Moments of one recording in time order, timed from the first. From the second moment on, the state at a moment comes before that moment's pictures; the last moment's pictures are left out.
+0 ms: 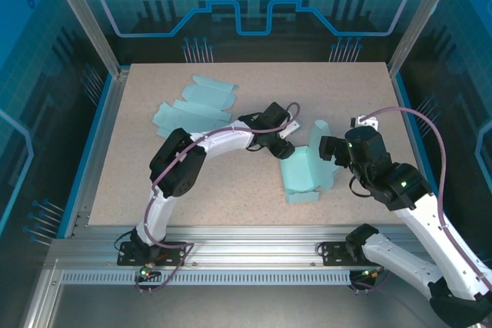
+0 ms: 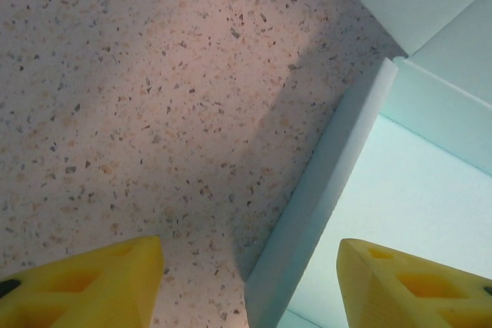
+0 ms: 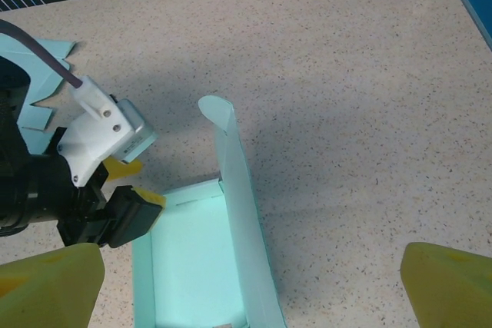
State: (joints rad) left arm -0.75 2.16 1.63 -0.44 0.12 0.08; right arm 0.54 0.79 1.04 -0.97 0.44 0.52
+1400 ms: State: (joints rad) left arm -0.73 2.02 1.37 -0.52 -0.41 -0.36; right arm 0.22 1.12 0.73 -0.55 -0.22 0.59
